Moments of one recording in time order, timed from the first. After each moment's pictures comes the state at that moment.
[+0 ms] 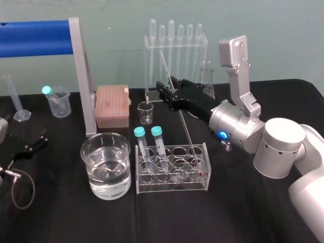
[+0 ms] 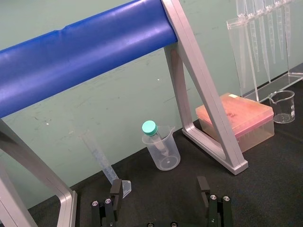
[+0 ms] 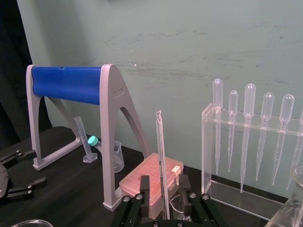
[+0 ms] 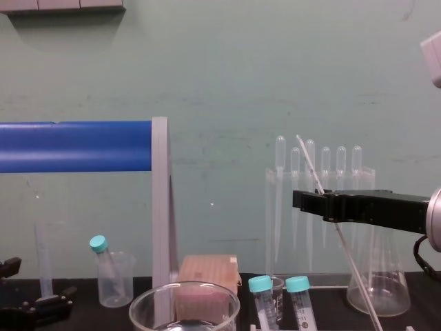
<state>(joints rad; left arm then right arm) -0.20 0.60 0.45 -1.41 -0.25 -0.12 0.03 0.32 0.32 -0.34 -1.52 0.44 0.22 0.27</state>
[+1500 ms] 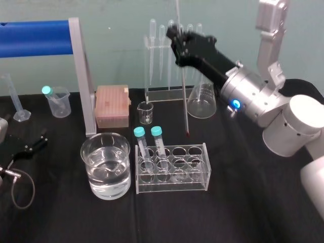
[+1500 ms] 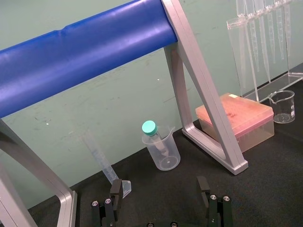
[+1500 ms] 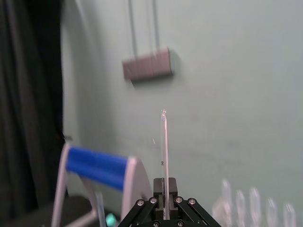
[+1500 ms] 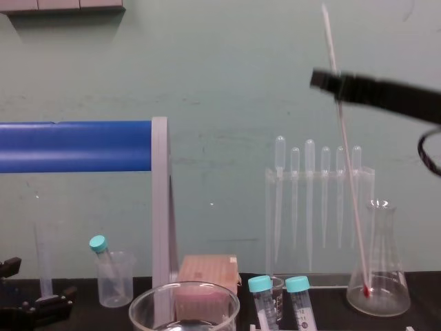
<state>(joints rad) -0.20 0.60 0.45 -1.41 -0.25 -0.12 0.03 0.35 0.32 -0.27 -1.61 0.51 0.05 0.35</state>
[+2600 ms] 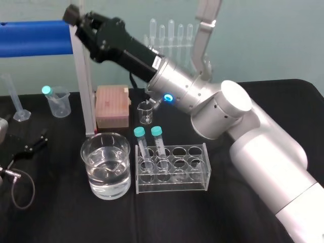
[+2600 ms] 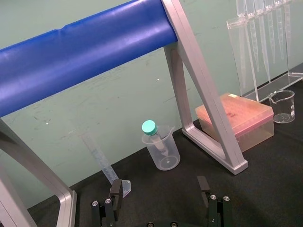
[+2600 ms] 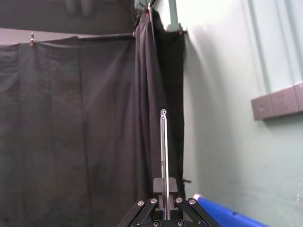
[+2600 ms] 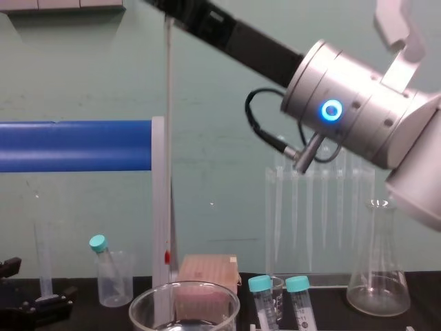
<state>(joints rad) -0.20 0.60 0.45 -1.41 -0.25 -0.12 0.03 0.59 0.15 -0.51 -1.32 0.75 -0.15 0.76</state>
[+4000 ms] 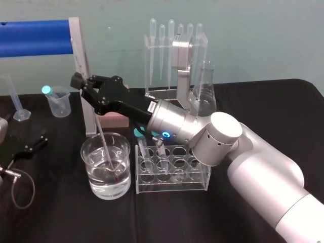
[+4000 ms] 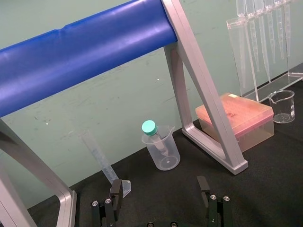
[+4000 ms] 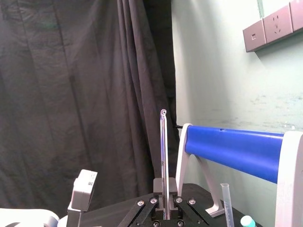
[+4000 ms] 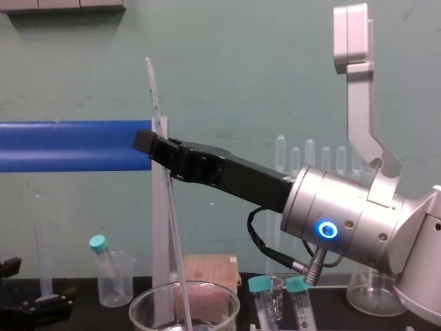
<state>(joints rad) -0.20 0.60 0.45 -1.41 -0.25 -0.12 0.03 0.58 0.17 -0.59 -1.15 0.71 -0.16 0.77</state>
